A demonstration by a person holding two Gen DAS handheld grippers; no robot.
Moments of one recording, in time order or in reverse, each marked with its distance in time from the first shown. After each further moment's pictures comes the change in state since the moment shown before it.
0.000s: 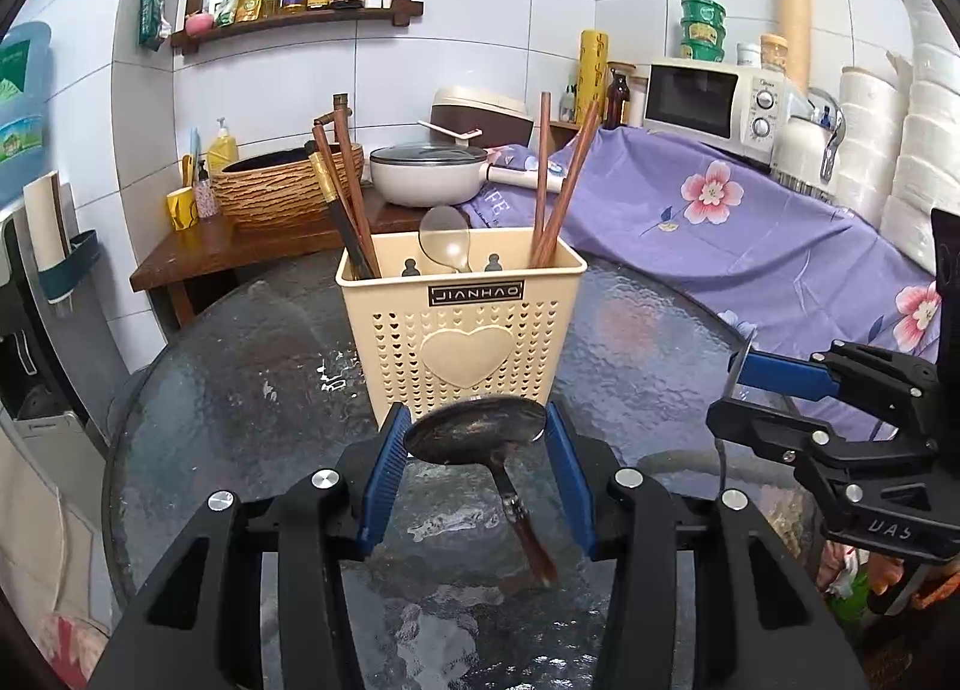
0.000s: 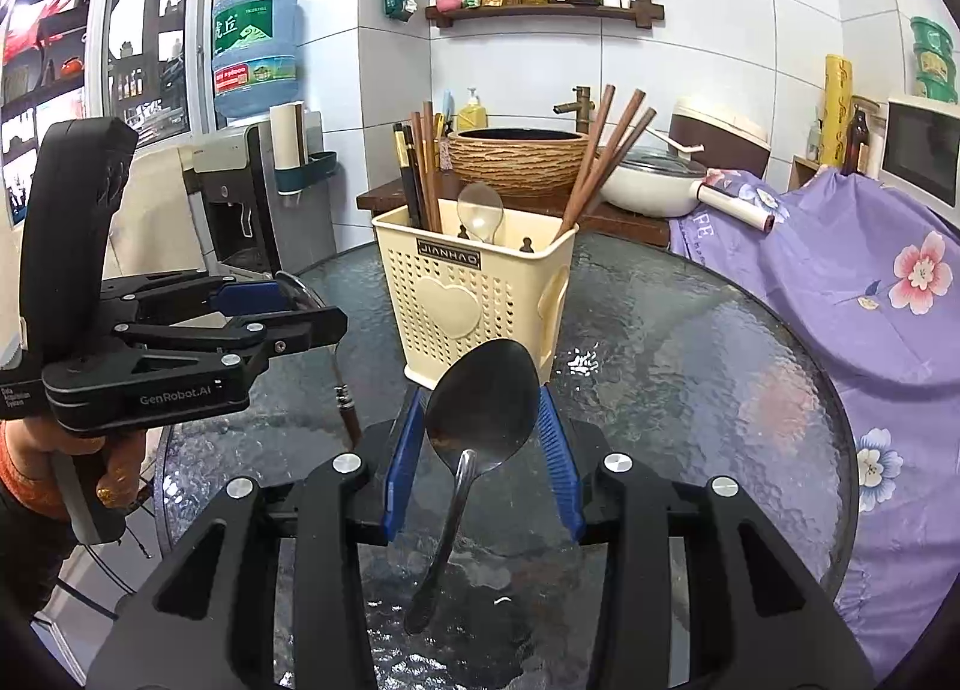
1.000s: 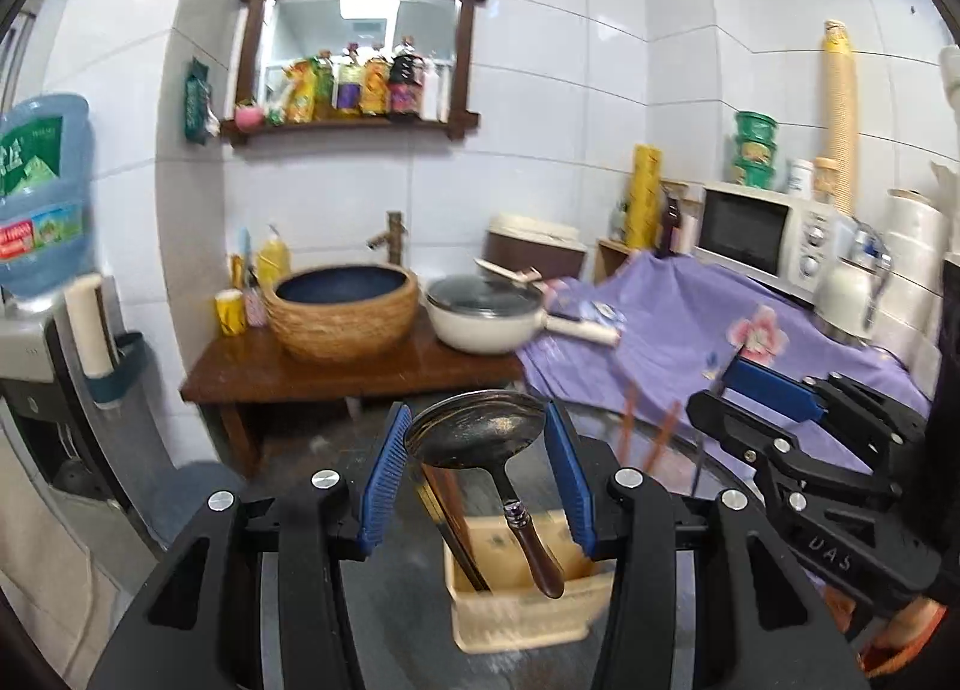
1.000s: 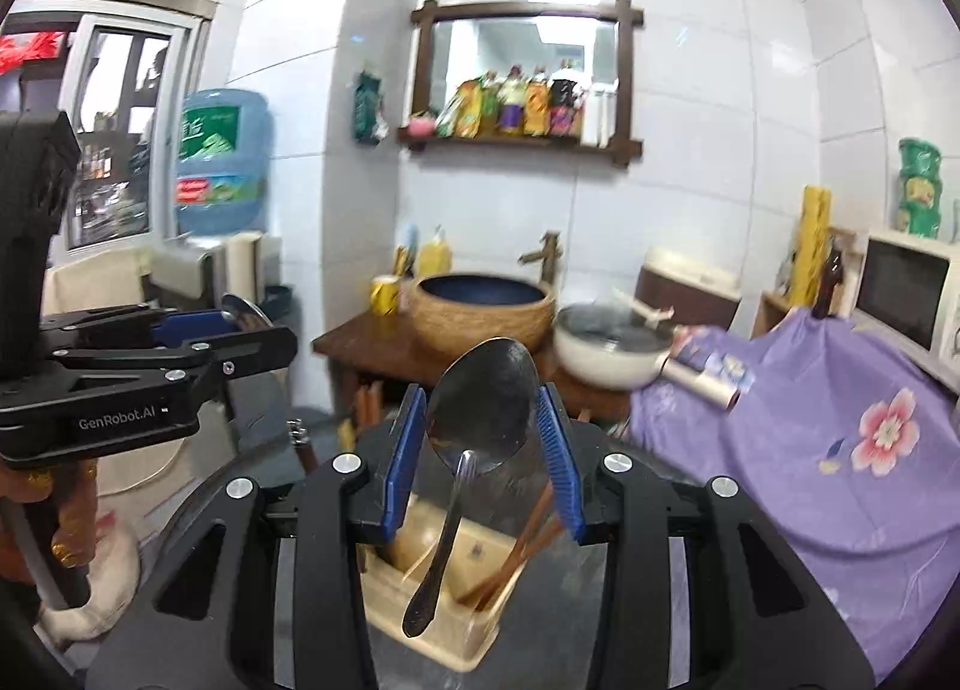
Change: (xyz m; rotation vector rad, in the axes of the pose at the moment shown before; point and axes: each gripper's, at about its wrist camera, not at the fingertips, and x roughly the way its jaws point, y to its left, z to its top) left arm -0.032 0.042 0.165 -0.050 -0.209 0.116; right arm 0.010 -0.007 0.181 -0.049 -0.272 -0.137
